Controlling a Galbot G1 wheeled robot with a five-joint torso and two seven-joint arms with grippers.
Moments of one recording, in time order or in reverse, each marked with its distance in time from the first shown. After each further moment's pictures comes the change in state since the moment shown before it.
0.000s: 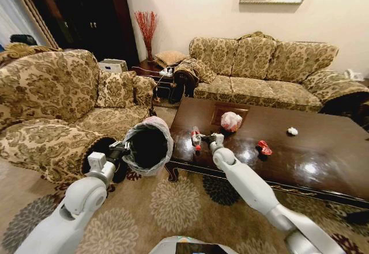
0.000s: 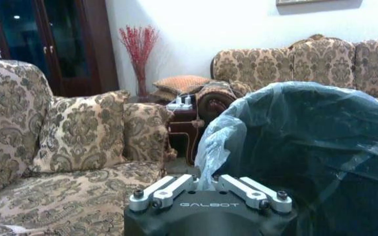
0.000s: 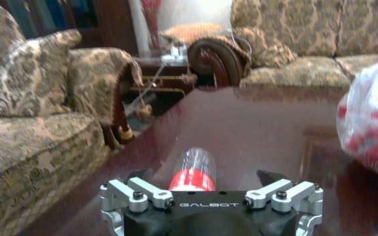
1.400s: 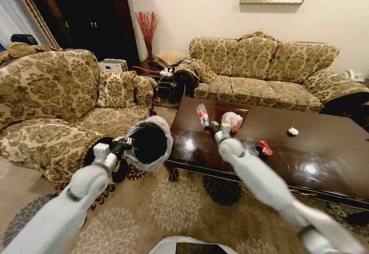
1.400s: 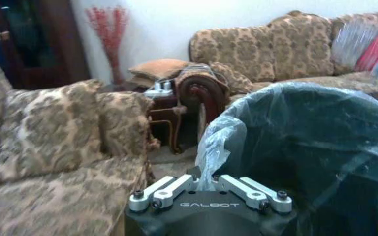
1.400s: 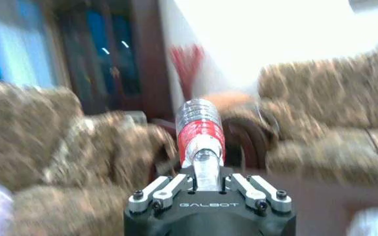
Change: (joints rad) left arm -0.348 0.204 0.235 0.230 -0.149 0.036 0.023; right arm 0.114 -0.319 0.037 0.397 0.237 -0.014 -0.072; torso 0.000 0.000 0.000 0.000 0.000
